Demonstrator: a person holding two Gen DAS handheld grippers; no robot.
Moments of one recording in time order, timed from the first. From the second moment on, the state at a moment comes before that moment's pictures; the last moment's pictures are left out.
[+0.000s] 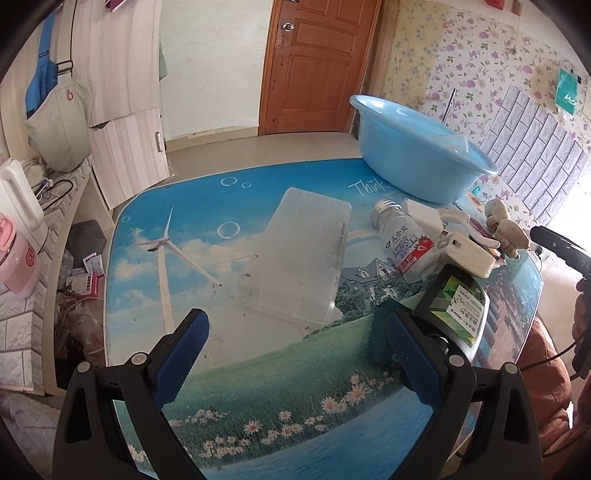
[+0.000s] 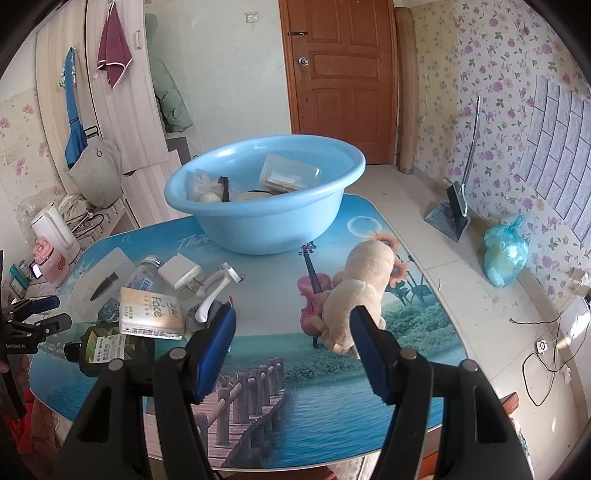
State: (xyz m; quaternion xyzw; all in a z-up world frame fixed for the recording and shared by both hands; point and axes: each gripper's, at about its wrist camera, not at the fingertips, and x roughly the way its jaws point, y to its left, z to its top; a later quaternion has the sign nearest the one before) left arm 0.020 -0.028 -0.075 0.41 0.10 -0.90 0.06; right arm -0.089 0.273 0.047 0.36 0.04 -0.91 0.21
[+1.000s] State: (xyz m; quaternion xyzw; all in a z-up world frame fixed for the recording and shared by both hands) left arm -0.037 -0.033 -0.094 0.45 0.06 -0.89 0.03; right arm -0.160 0.286 0.004 0.43 0.03 -0.90 0.12
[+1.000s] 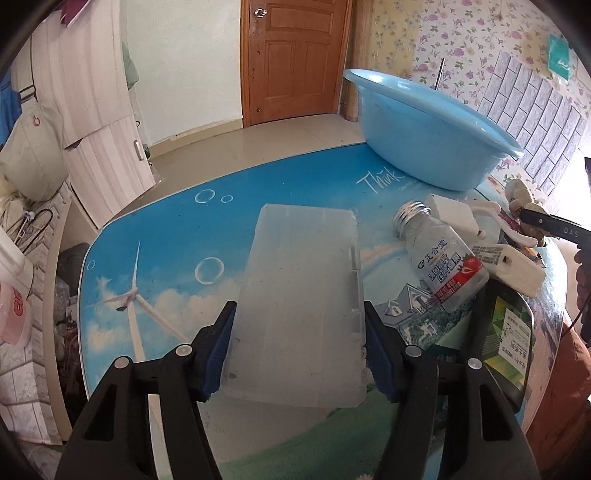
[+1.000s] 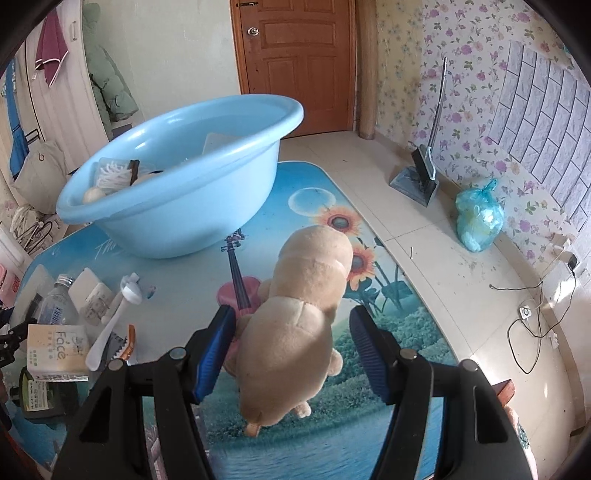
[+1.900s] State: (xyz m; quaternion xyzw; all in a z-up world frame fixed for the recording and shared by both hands) left arm 0.007 -0.017 -0.090 0.46 0.07 -0.88 0.04; right arm -0.096 0.270 0.022 0.42 0.08 -0.88 0.21
